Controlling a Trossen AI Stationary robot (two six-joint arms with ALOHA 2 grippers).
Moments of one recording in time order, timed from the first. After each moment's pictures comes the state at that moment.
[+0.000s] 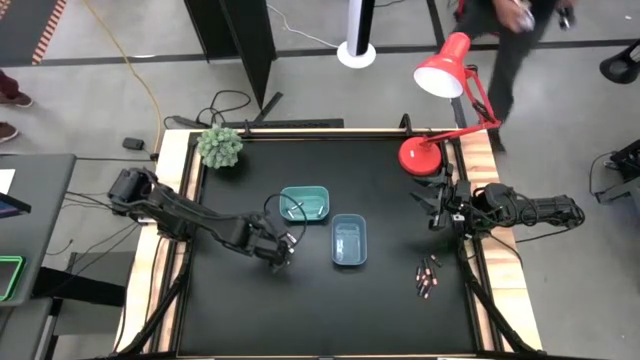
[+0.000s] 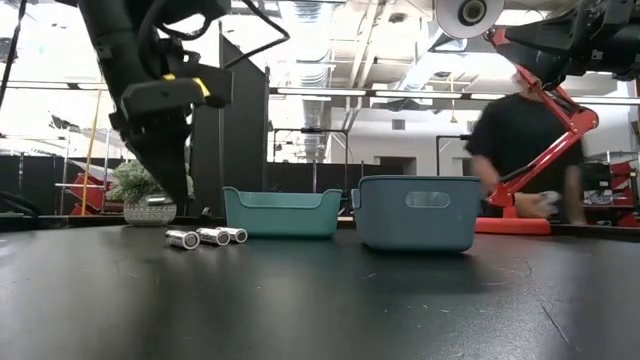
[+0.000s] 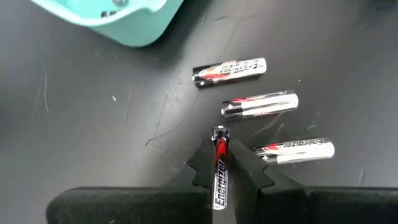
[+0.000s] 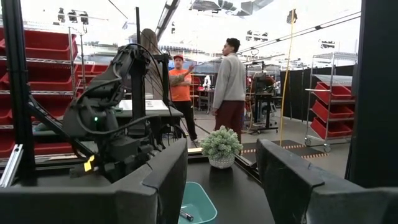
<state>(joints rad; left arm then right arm) -0.30 1.58 0.96 -0.67 -0.37 -0.82 0.07 0.07 0.11 0.22 0.34 -0.10</state>
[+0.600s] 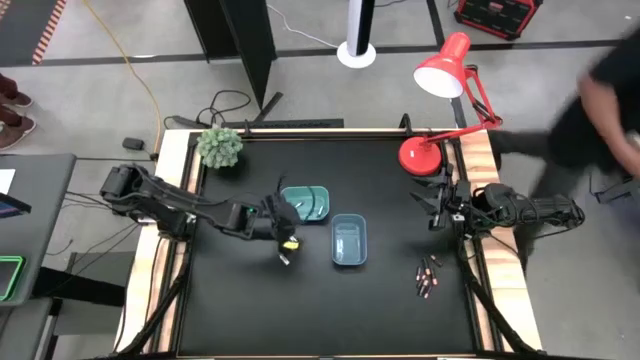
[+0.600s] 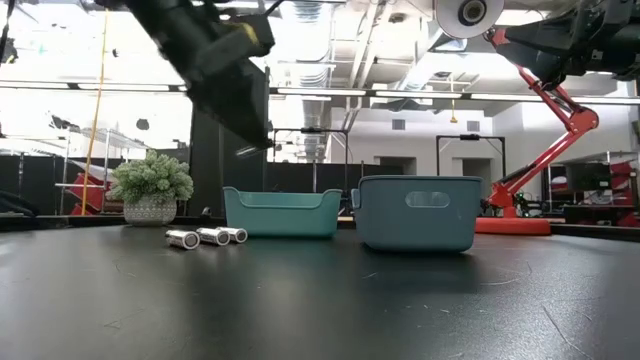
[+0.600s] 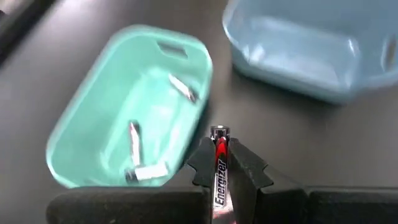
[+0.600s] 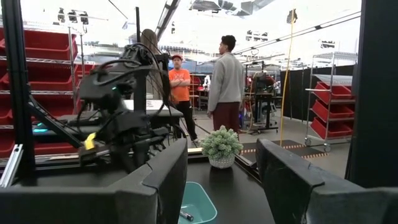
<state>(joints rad) -0.19 1.50 0.96 -0.34 -0.50 -0.39 0.07 0.07 0.11 0.22 0.34 -0.10</state>
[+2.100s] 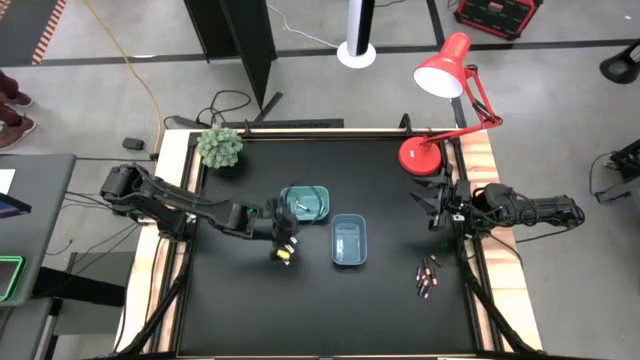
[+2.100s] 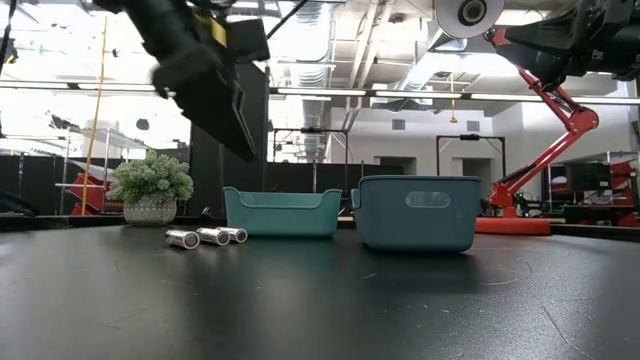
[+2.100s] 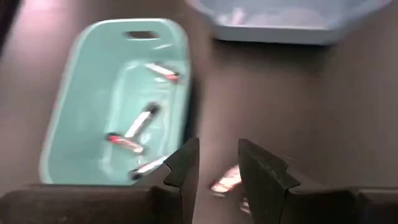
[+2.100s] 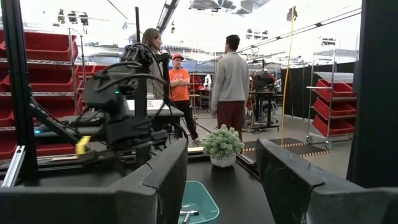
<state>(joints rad) -0.20 1.50 0.96 -0.42 -0.37 -0.15 0.07 0.07 0.11 0.22 0.34 -0.09</state>
